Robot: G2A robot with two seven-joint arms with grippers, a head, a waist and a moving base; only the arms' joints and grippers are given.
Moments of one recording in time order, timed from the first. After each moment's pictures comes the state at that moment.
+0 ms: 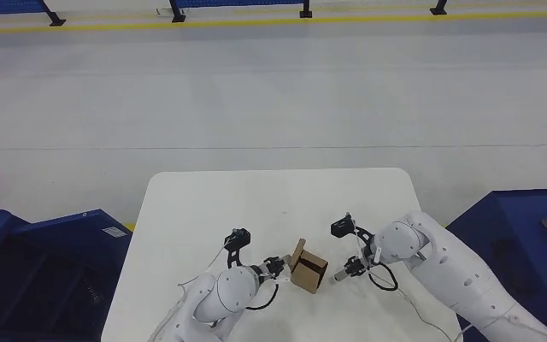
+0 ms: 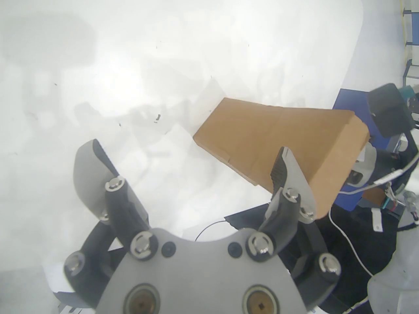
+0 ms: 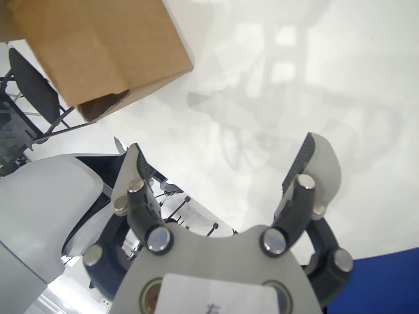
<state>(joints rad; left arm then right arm) 1.40 -1.30 -0.96 -1.85 0.60 0.77 -0.74 -0.98 -0.87 0.81 -1.51 -0.49 -0.05 1.31</state>
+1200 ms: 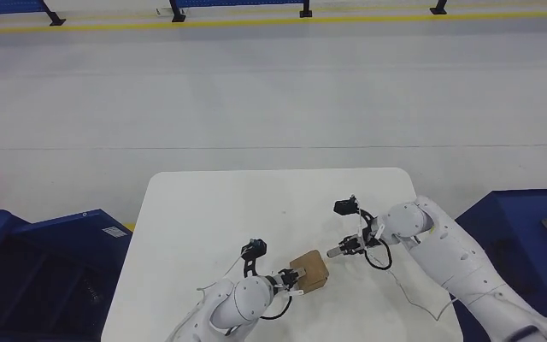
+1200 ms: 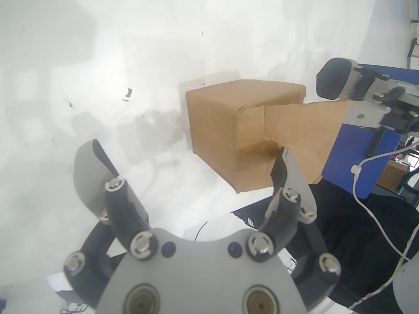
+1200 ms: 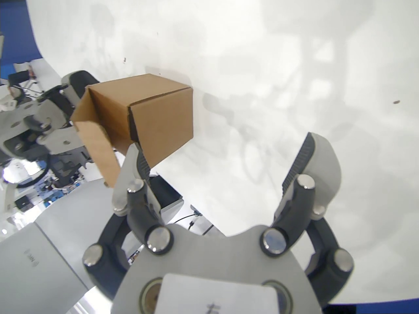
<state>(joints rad) 1.35 -1.33 -0.85 -1.72 0.52 0.72 -0.65 -0.89 -0.93 0.87 -1.24 -0.22 -0.18 1.25</state>
